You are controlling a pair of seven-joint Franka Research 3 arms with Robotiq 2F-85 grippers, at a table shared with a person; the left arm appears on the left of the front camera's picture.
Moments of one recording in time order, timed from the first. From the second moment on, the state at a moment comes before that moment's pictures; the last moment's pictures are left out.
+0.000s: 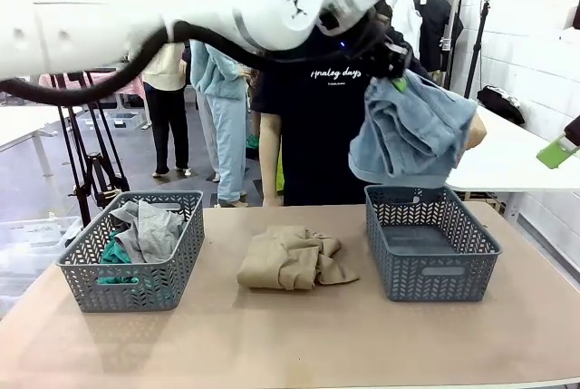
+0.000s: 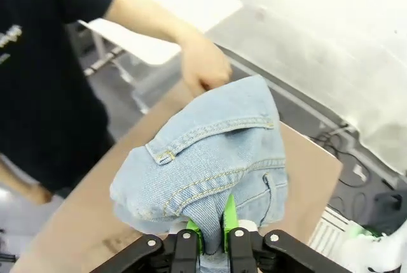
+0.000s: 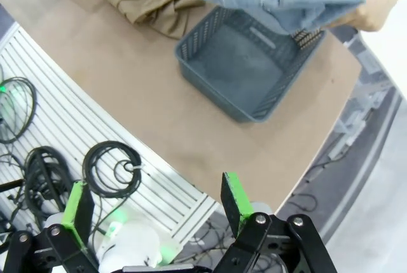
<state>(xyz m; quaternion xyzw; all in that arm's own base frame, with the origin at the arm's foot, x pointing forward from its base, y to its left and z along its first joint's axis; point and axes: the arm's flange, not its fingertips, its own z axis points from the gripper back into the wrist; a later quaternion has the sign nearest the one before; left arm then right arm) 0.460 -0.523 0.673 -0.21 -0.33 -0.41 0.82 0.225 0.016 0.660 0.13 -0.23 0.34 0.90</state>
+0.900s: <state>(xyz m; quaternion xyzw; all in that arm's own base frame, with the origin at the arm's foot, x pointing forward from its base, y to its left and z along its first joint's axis) 0.466 -0.537 0.645 -0.23 -0.30 -0.43 0.82 0.225 0.016 0.660 0.13 -0.23 0.34 0.90</state>
